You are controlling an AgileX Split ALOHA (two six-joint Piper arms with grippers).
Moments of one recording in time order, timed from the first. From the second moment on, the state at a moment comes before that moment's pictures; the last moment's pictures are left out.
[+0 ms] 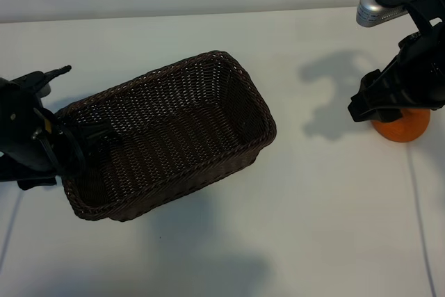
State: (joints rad) left arm -0.28 1.52 -0.74 0.14 0.58 -0.83; right arm 0.17 1.40 -1.05 0.29 0.89 -0.25
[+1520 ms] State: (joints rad) left arm -0.25 1.54 -0.64 0.04 0.34 -0.75; right arm 0.17 1.40 -1.05 0.29 0.89 -0.25
